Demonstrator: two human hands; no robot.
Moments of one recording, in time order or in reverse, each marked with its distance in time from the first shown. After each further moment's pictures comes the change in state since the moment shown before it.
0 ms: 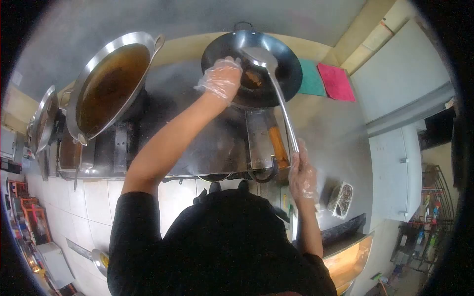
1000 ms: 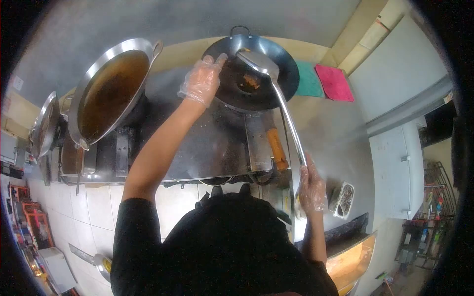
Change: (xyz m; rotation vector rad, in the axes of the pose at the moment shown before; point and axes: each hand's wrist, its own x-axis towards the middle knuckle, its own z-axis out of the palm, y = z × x) left_hand -0.014 -0.036 -0.003 -0.111 0.281 0.026; right_hand -0.024 0.022 -0.031 -0.011 0.053 -0.087
